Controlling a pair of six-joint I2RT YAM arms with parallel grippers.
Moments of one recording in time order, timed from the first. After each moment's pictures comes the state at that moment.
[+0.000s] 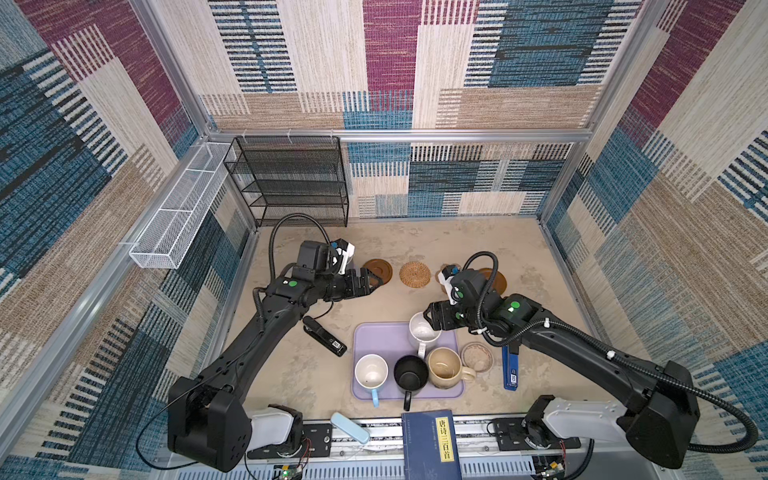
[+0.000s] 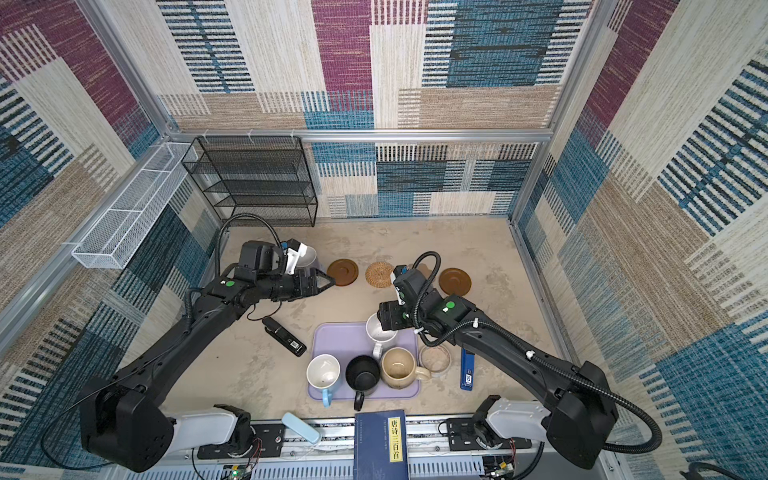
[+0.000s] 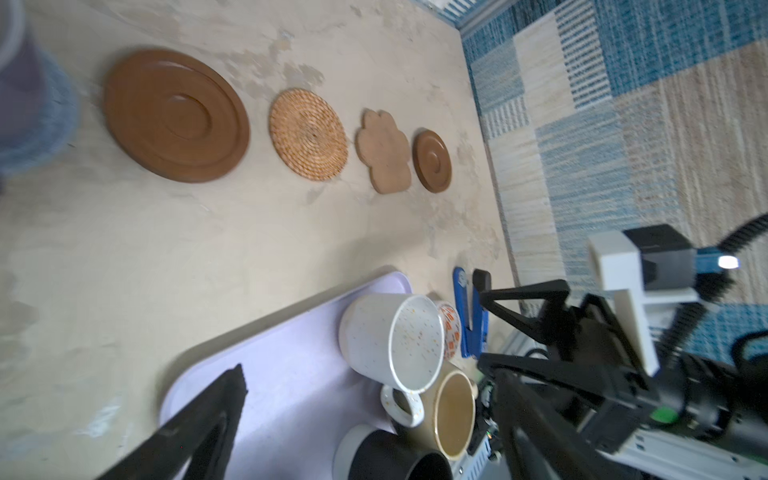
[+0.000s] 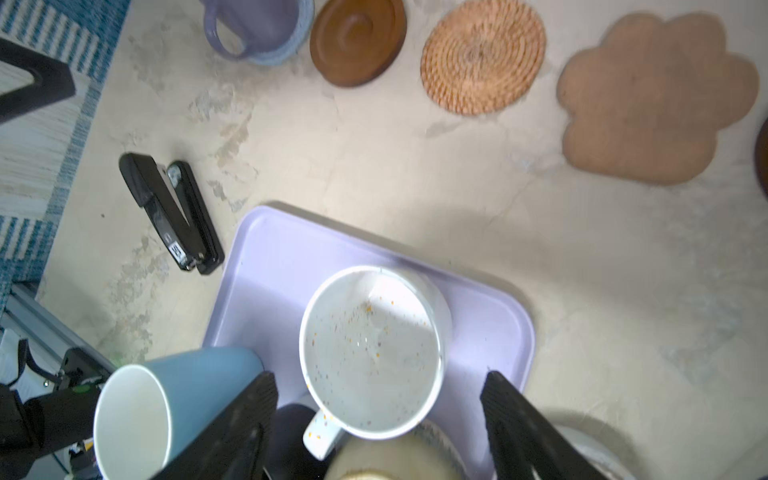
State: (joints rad) left arm -0.34 1.29 1.06 -0.52 0.60 -0.47; right arm 0.76 1.24 0.98 -0.66 -0.02 0.52
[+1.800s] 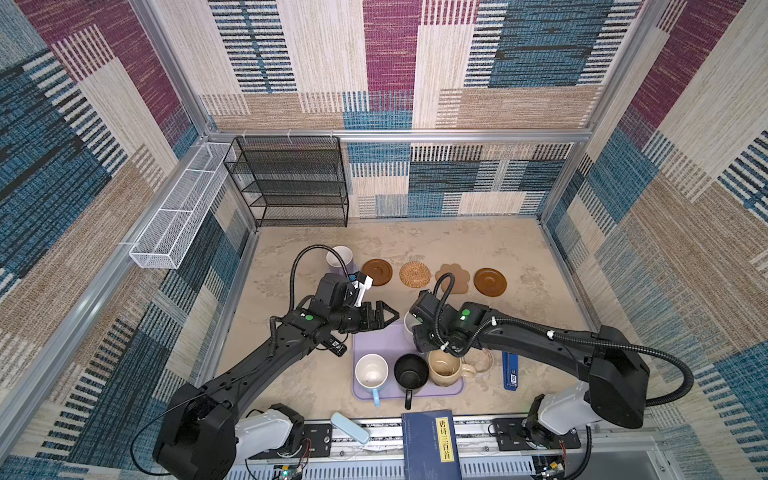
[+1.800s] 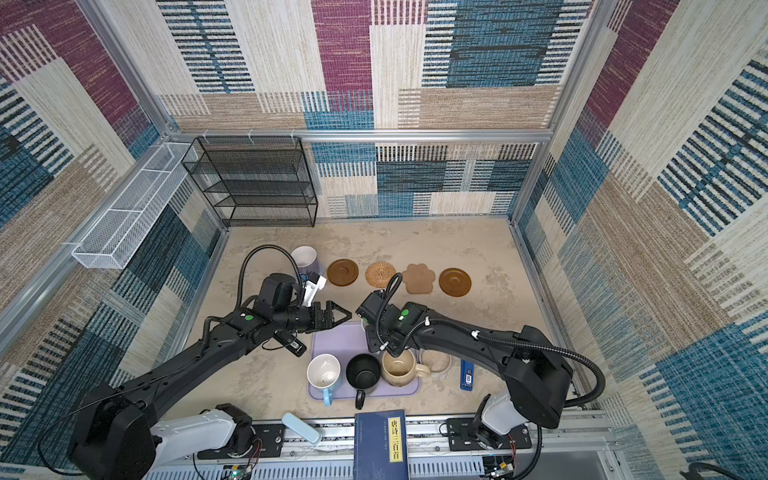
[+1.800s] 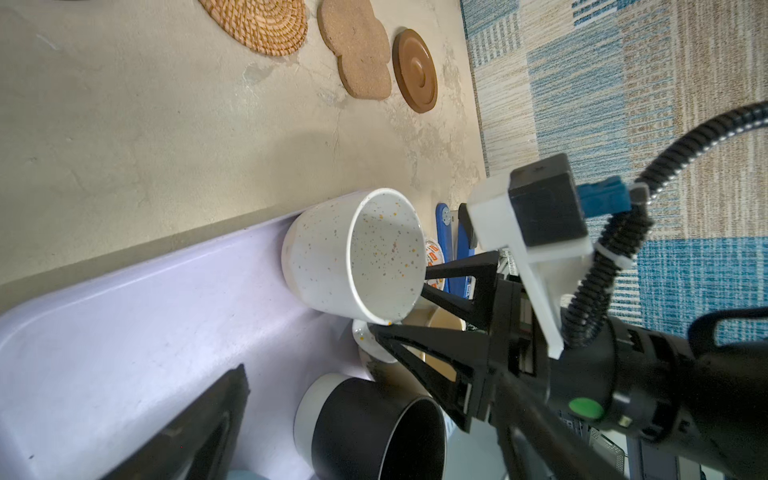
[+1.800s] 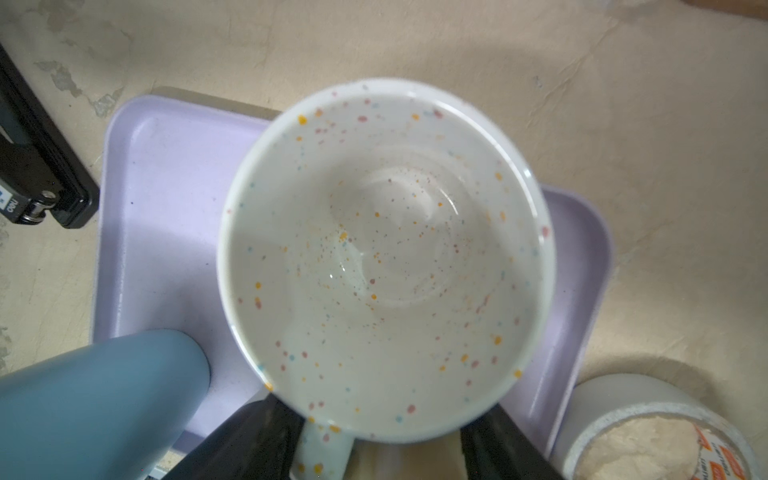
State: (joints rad) left arm -0.49 1.20 0.77 -0.29 0.58 -0.63; right arm 0.94 1.50 1.05 -0.72 0.13 0.68
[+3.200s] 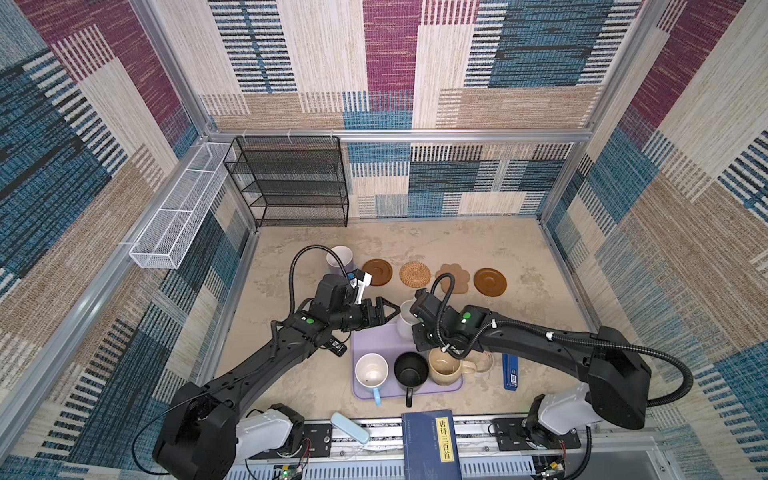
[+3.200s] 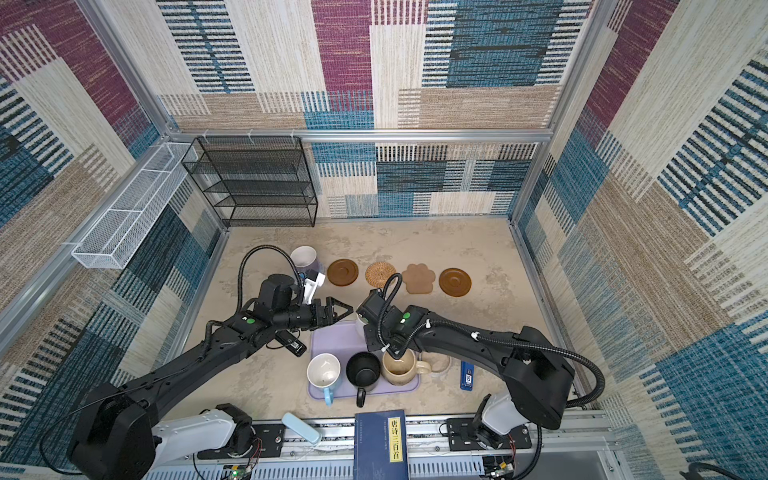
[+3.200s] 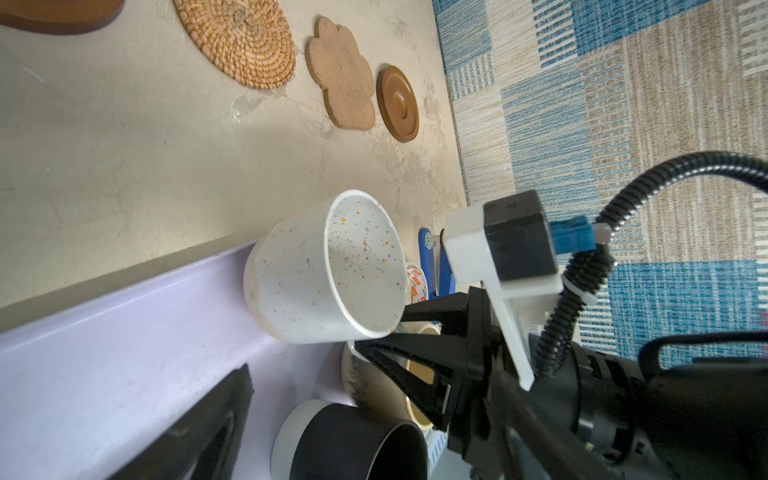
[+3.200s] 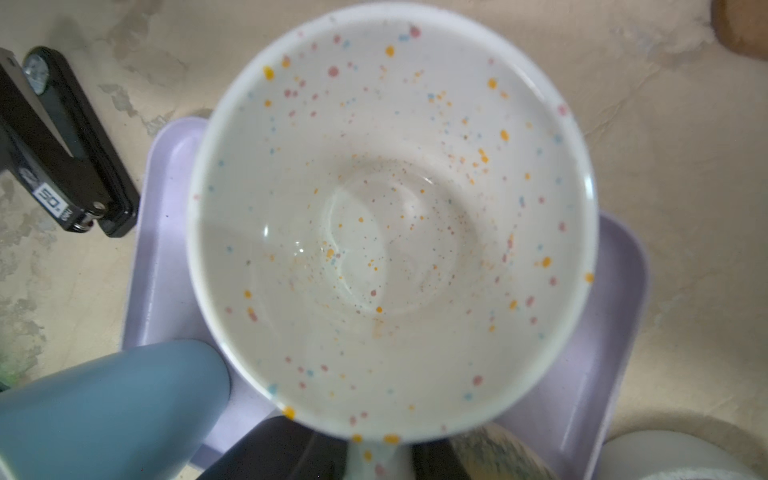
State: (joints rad) left arm -0.49 1.19 0.72 -0.13 0.57 -0.73; right arm 0.94 1.48 1.00 -0.59 0.12 0.64
